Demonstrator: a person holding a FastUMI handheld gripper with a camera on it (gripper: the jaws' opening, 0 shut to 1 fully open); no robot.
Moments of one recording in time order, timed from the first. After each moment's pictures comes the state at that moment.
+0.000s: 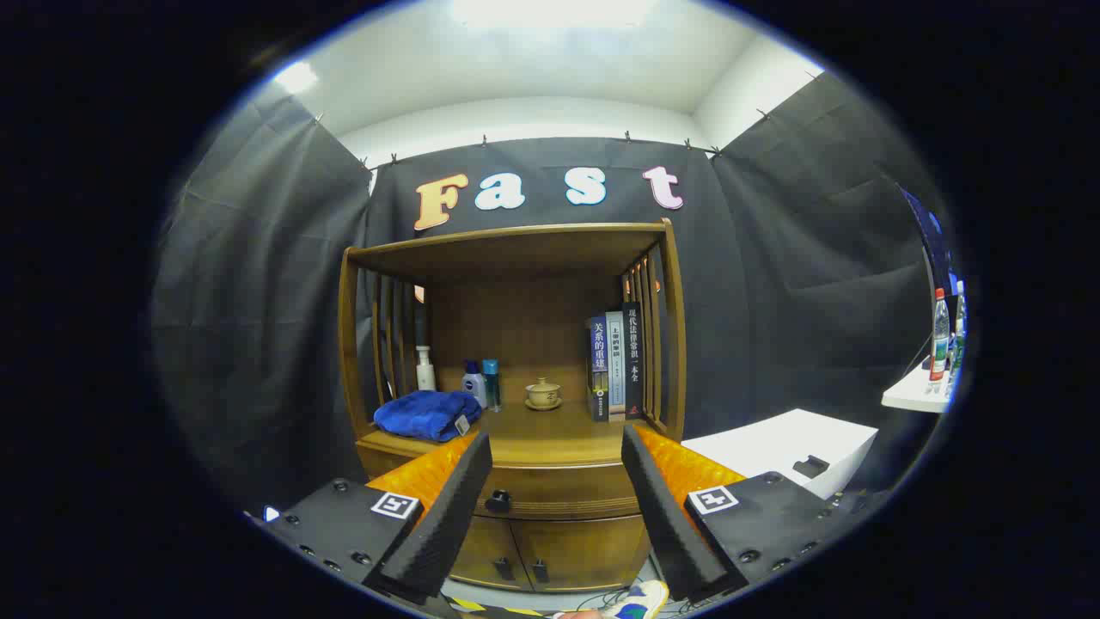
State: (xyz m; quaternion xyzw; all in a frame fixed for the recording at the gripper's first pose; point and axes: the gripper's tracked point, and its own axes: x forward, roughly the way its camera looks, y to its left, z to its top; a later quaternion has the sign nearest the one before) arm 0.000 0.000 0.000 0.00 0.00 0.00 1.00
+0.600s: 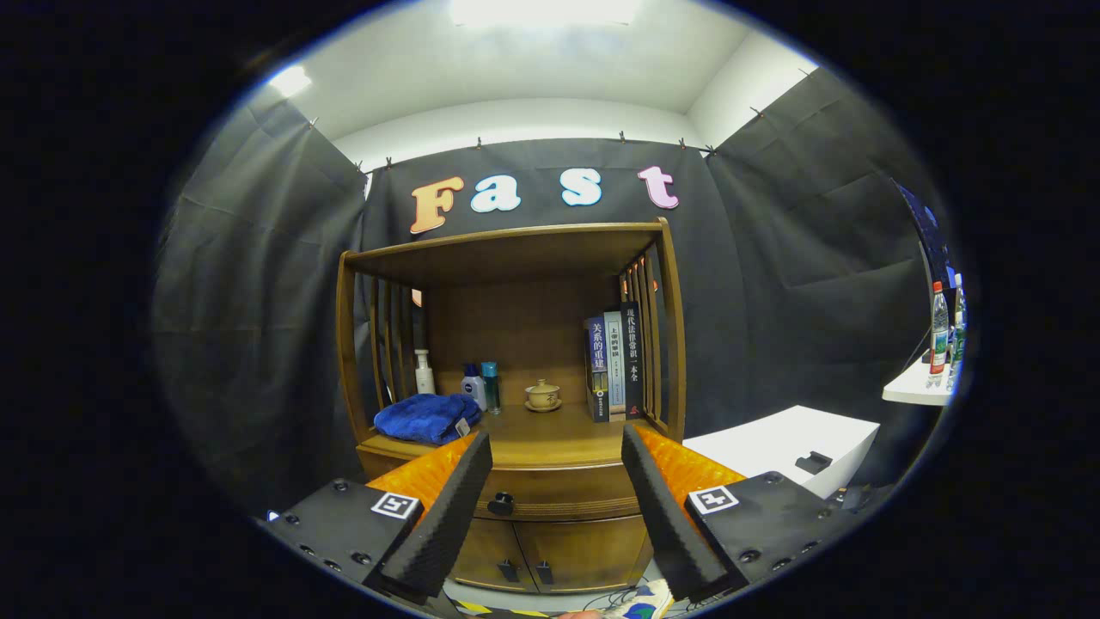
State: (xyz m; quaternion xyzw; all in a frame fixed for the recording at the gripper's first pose) arm -0.001 -0.003 0.000 0.00 0.00 -0.01 1.00
